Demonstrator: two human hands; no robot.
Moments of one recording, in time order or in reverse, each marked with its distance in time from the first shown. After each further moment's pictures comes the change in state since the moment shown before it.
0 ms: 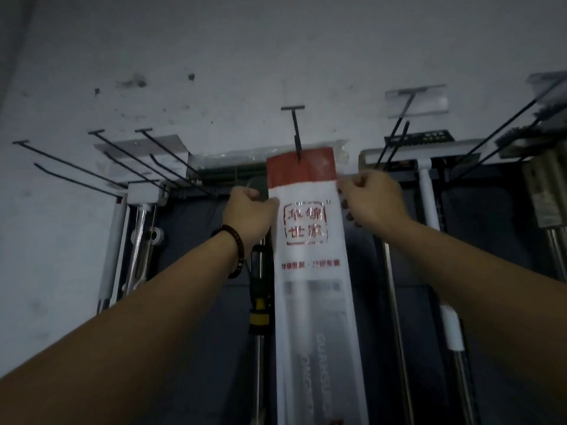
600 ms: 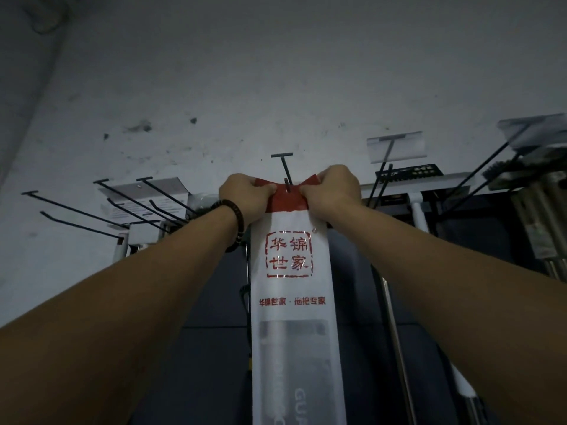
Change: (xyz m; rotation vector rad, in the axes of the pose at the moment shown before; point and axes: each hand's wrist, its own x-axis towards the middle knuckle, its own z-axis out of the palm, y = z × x) left_hand 0.055 0.086 0.001 0.215 0.078 0.140; right_hand 0.058 -0.067 0.020 0.017 0.035 -0.007
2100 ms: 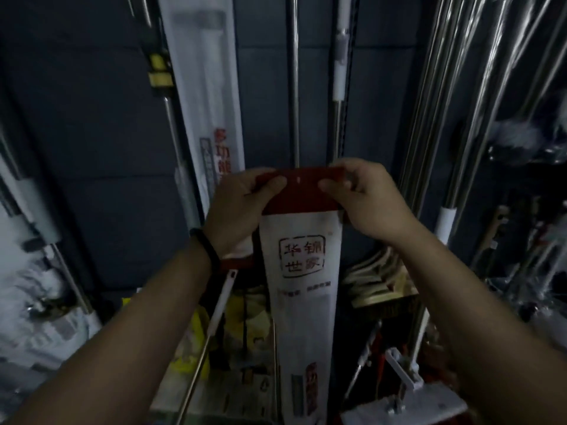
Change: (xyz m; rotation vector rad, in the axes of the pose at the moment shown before) left_hand -0.434 -0.128 0.048 -0.346 -0.638 -0.219; right_hand -0.403 0.182 -0.173 -0.076 -0.462 0.267
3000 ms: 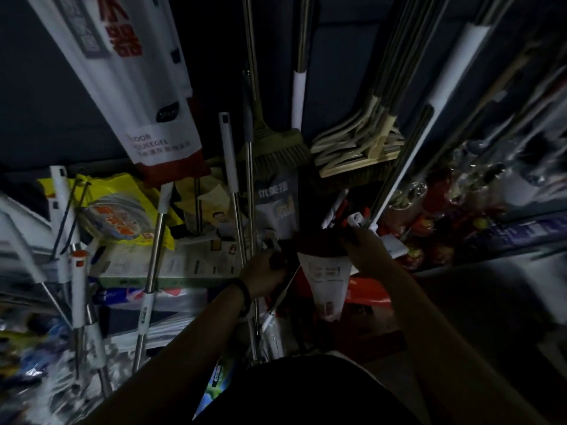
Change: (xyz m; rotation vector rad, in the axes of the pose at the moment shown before) left_hand -0.238 -0.234 0.181 0.013 -0.637 -0.836; right_hand -0.267 0.292 0.071 -0.251 -0.325 0.835
